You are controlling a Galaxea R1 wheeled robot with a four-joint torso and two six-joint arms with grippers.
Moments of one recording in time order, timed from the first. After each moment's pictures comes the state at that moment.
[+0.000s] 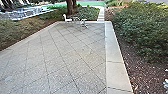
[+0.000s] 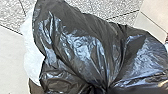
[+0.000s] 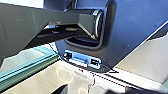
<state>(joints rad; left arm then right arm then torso) 1.04 2.57 -2.37 -0.87 0.25 0.51 -1.54 2.76 -2.29 -0.24 -0.05 0.19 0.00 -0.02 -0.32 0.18</state>
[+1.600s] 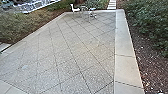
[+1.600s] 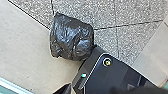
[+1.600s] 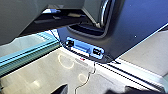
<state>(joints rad) 0.89 2.66 -2.64 -0.93 0.48 0.52 -1.52 2.76 -2.30 -0.24 -0.05 0.19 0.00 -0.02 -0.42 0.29</state>
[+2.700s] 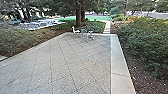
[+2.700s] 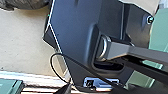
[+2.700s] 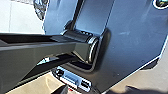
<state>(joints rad) 1.41 2.94 -2.70 -0.66 0.29 0.65 -1.55 2.78 -2.33 -0.24 -0.03 0.20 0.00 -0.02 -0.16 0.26</state>
